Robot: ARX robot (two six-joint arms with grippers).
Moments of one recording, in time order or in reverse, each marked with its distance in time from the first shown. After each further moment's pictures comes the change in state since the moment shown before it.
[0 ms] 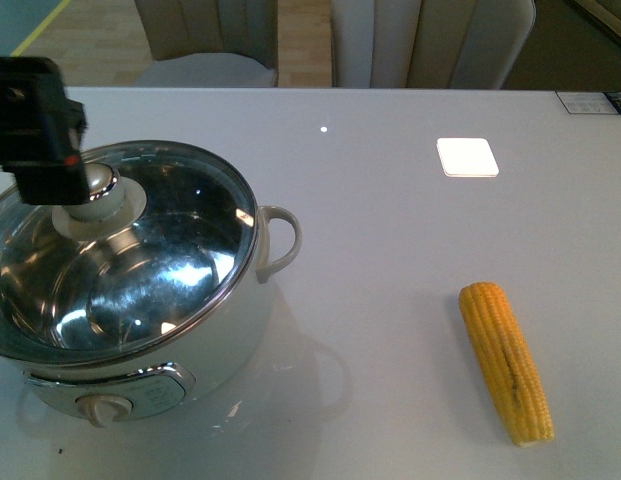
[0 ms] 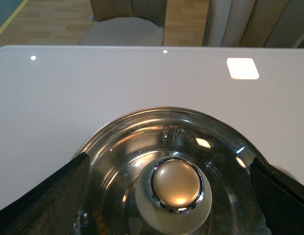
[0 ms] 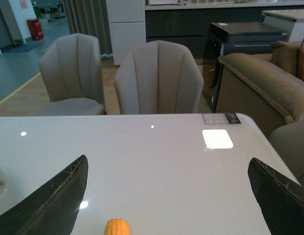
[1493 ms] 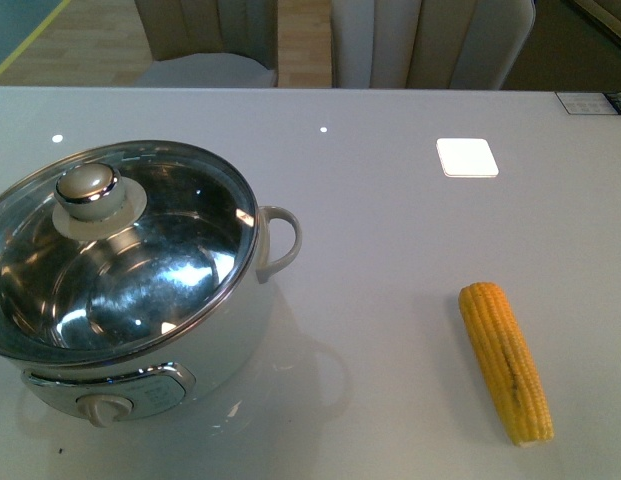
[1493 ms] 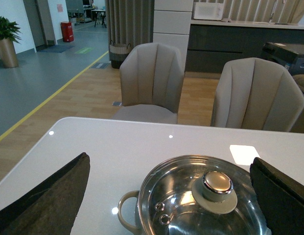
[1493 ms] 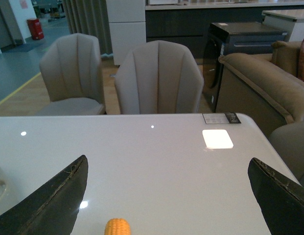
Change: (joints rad) left arm 0.315 -1.484 -0.396 -0.655 0.238 0.100; right arm 0.000 0.001 0.000 0.000 -0.001 0.000
